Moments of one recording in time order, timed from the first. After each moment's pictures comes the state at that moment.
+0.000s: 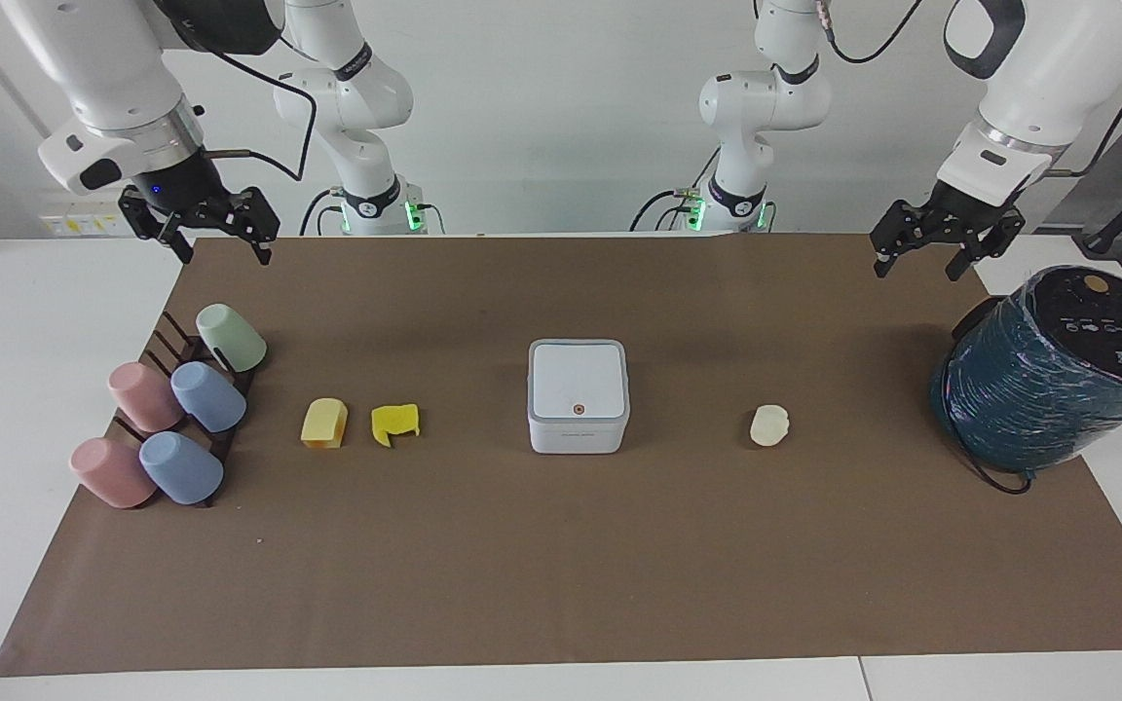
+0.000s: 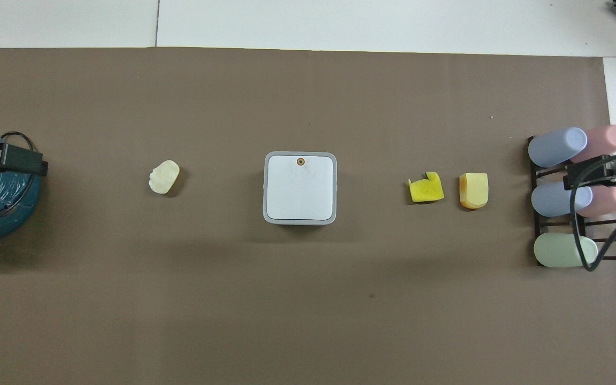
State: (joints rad) left arm -0.07 -0.02 0.04 -1.62 -0.03 1.63 0.10; right arm 0.02 -0.03 -0.04 -1.59 -0.03 1.53 0.01
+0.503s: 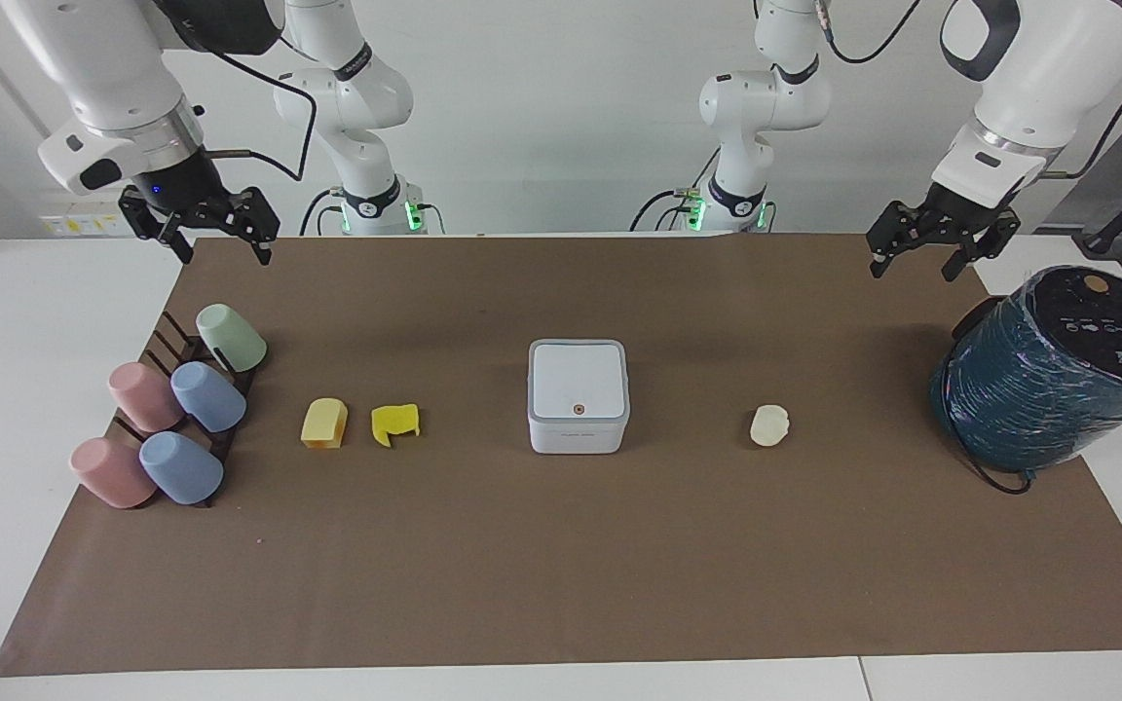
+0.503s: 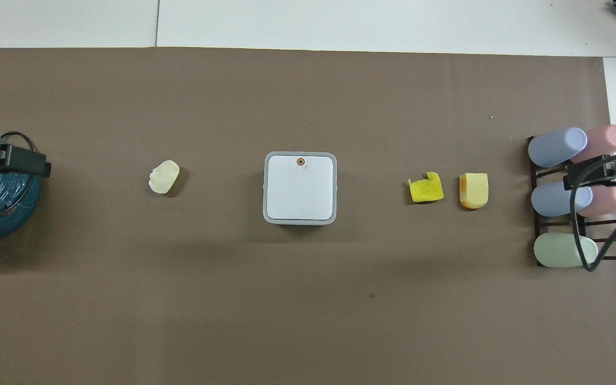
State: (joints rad) left arm -0.07 -0.02 0.04 -1.62 -0.03 1.63 0.10; right arm 0.02 -0.03 -0.04 -1.59 -0.03 1.53 0.01
